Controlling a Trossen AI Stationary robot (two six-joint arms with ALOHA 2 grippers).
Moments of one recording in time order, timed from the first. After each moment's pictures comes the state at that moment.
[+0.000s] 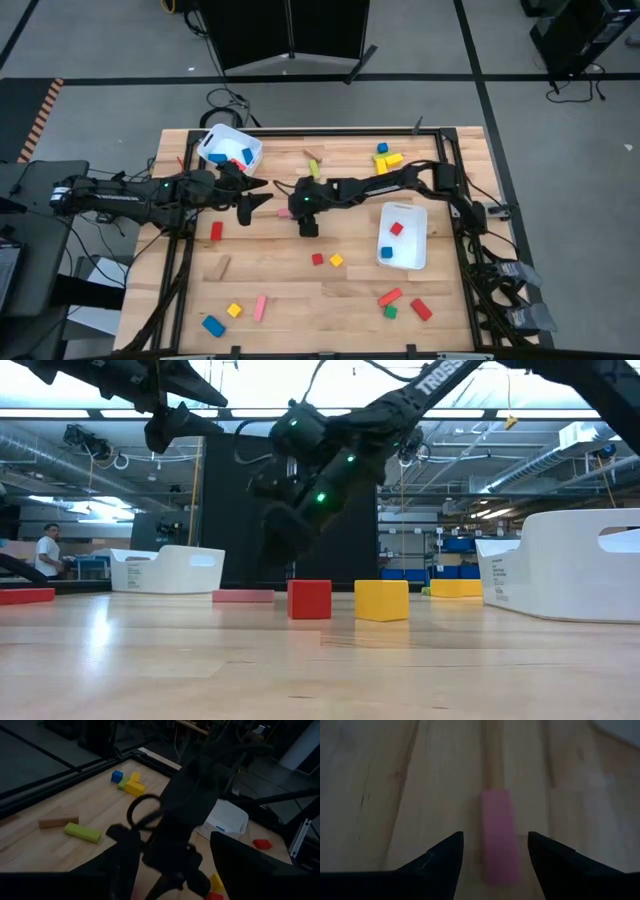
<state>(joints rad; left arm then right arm) 0.00 0.74 0.59 -0.12 -0.28 -0.44 -0.11 2.20 1.49 -0.11 -0.04 -0.16</state>
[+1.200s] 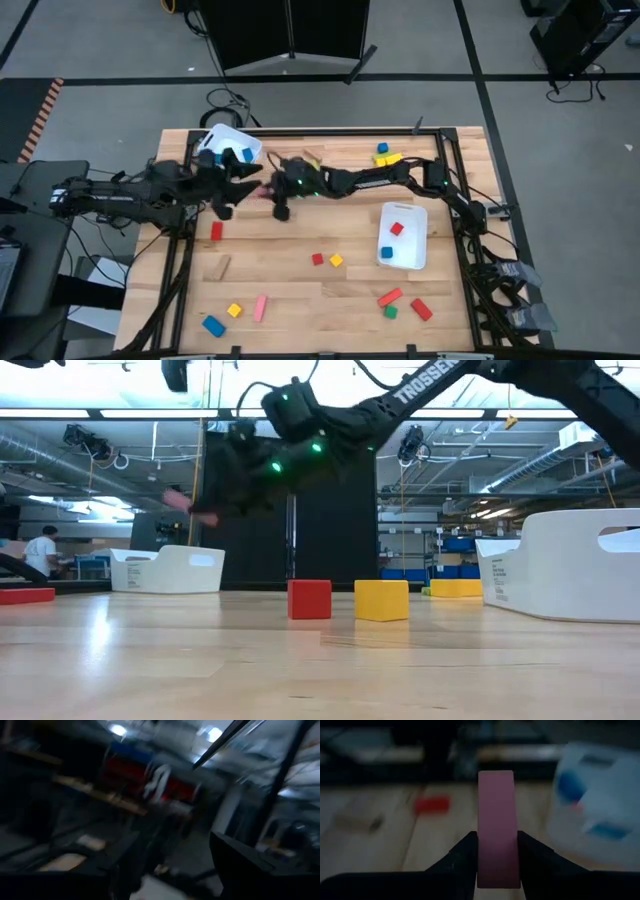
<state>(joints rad) 0.00 0.67 0.59 0.36 -0.14 -0.34 -0.17 2.28 1.69 0.24 -0.07 -0.03</state>
